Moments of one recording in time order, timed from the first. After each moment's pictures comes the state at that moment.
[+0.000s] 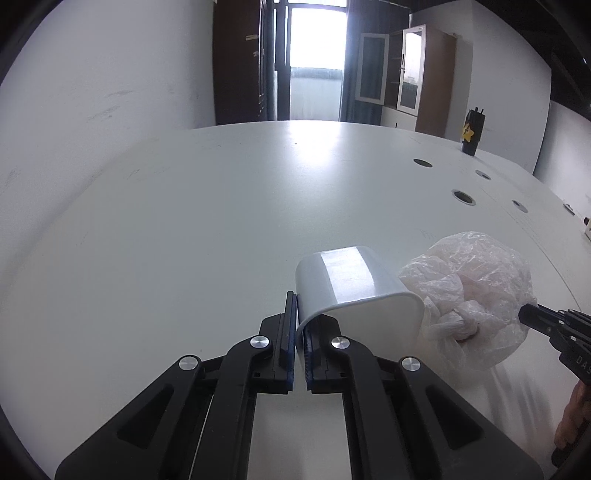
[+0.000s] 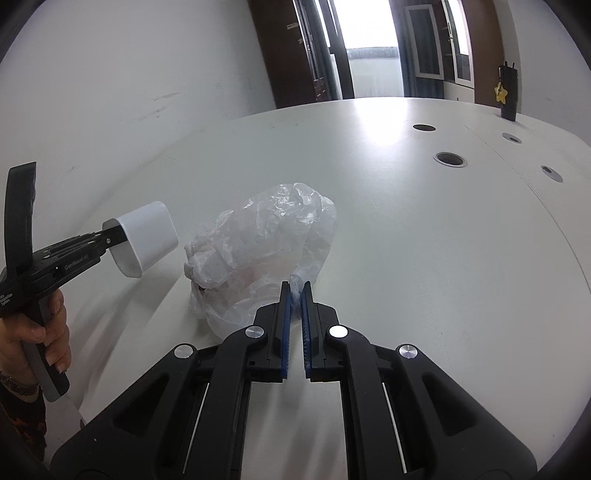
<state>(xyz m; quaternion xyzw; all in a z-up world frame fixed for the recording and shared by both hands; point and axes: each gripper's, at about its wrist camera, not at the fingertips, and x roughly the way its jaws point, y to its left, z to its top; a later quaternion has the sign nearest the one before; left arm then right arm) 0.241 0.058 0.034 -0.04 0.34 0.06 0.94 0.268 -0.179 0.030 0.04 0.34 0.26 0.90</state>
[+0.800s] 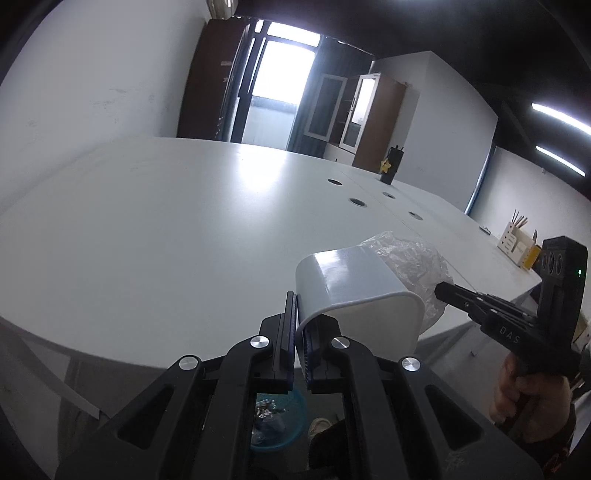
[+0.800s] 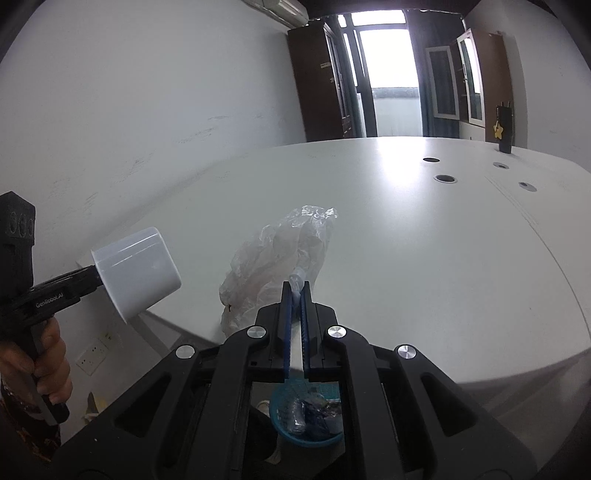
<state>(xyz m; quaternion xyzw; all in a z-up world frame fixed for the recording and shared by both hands) 0.025 0.000 0.040 -0.11 0.27 -0.05 0.96 0.064 -0.220 0.051 0.03 0.27 0.30 0.91</state>
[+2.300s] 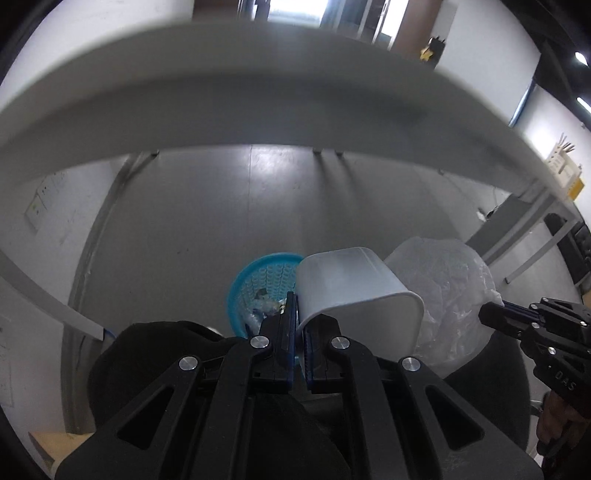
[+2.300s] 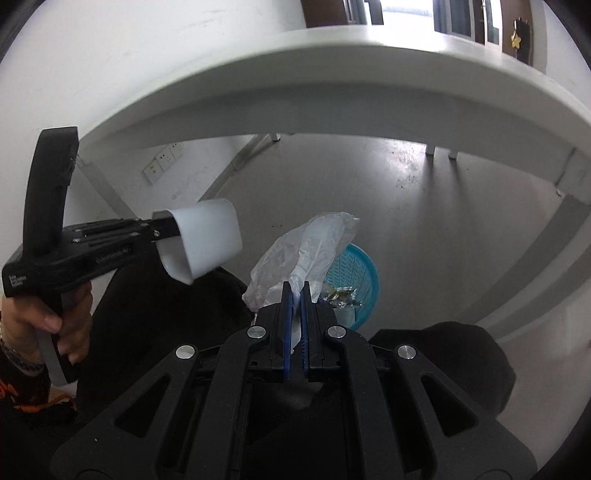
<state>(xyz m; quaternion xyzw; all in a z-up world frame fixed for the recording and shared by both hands) 0.050 -0.022 -0.168 -0.10 0.46 -0.01 0.88 0.020 -0.183 -0.137 -0.03 0.44 0.30 0.85</state>
